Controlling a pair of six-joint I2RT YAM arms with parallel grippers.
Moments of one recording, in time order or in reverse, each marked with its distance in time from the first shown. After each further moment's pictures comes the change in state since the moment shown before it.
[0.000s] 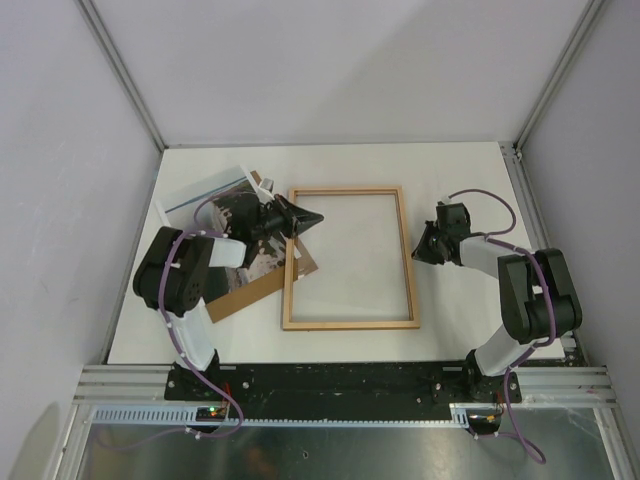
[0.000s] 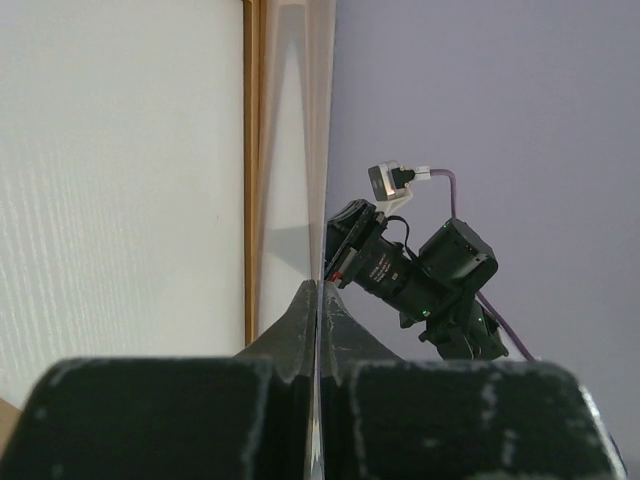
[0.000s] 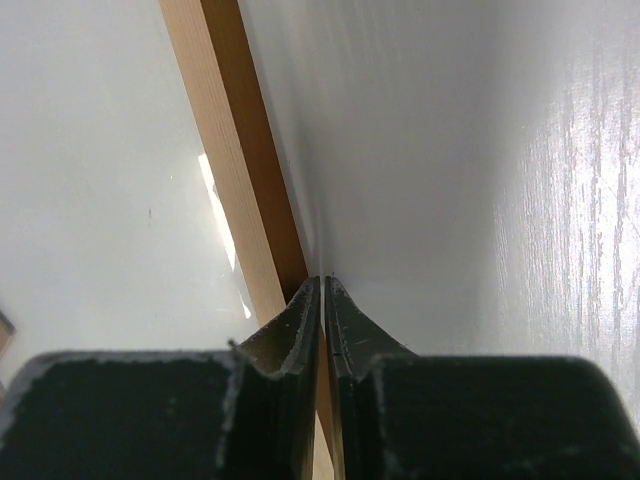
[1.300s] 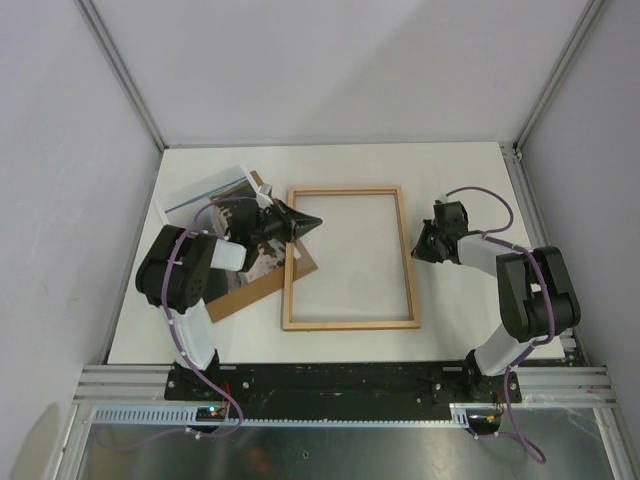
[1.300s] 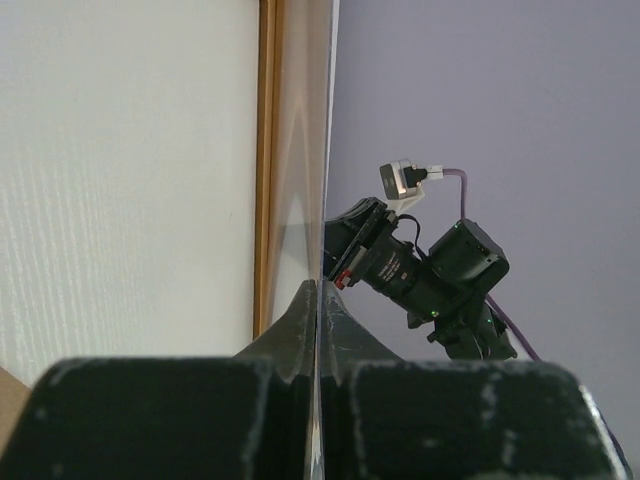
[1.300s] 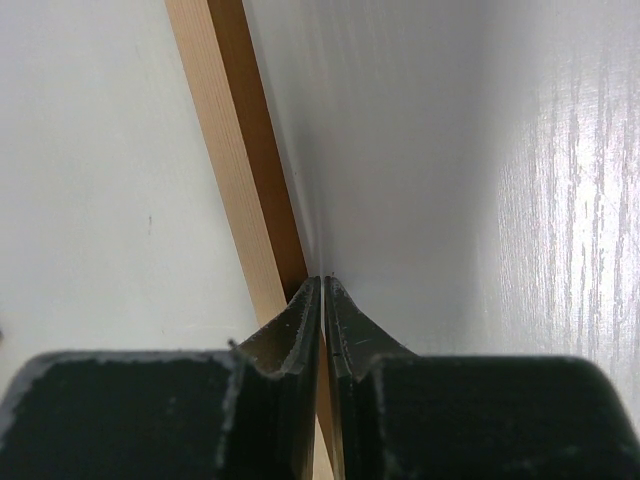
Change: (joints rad) left arm 0.003 0.030 -0.036 0.062 -0.003 -0.016; right arm 0.016 0.014 0.021 -0.007 0.024 -0.022
